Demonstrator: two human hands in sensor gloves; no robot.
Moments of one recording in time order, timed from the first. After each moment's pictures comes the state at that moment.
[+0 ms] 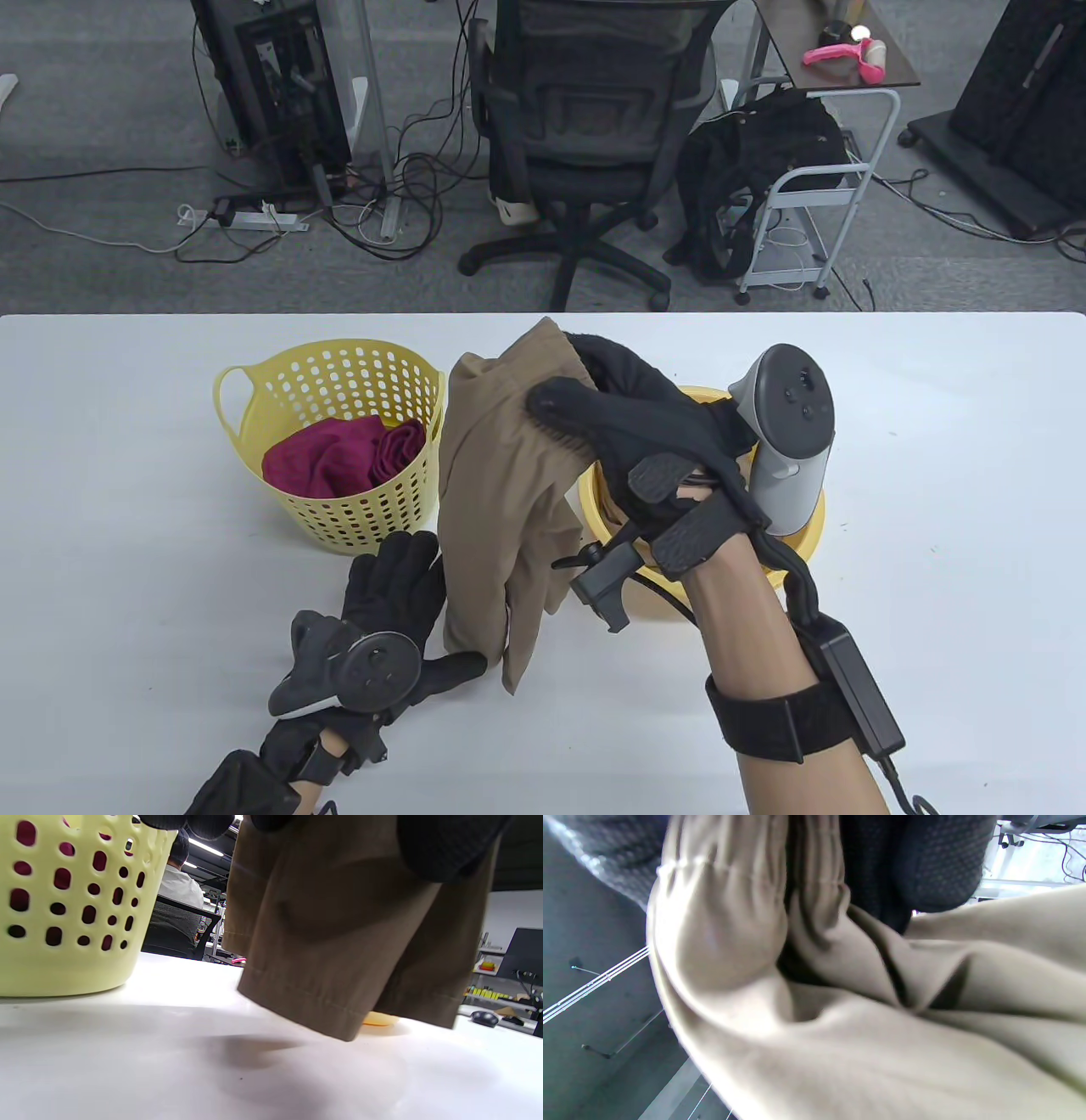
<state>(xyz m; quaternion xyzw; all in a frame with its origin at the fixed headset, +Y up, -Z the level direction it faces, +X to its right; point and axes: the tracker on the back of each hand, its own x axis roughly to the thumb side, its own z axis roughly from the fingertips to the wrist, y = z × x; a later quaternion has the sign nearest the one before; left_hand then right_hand) -0.194 -0.688 -0.250 0.03 -0.29 0.12 0.95 0.078 -0.447 -0.302 0.22 0.00 0.67 0.70</state>
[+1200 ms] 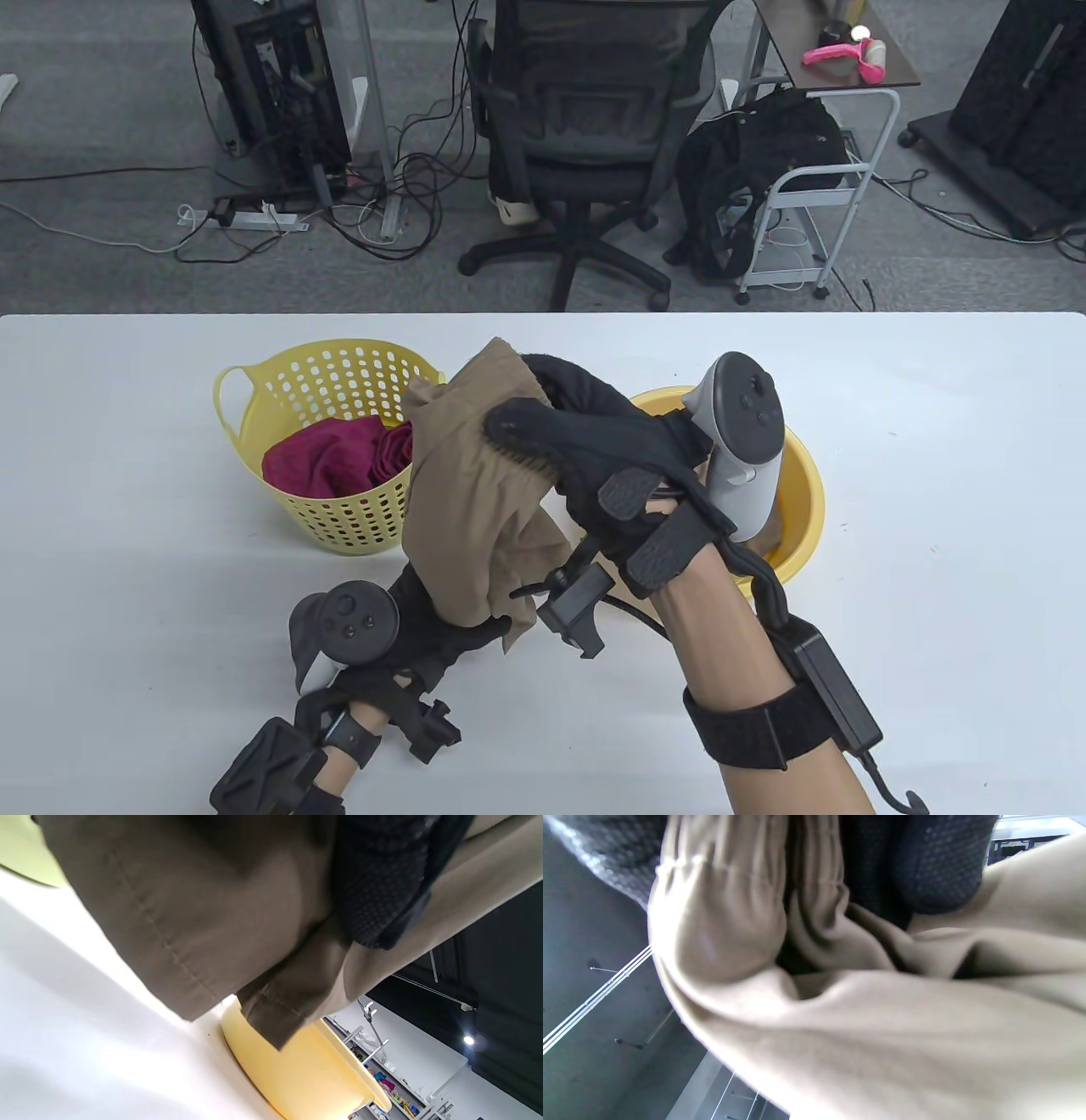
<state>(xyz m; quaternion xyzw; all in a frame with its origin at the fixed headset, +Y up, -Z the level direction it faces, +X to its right) -0.188 -0.707 -0.279 0.02 -0.22 0.41 0.88 0.046 -0.452 -0.295 0.26 0.05 0.62 0.74</state>
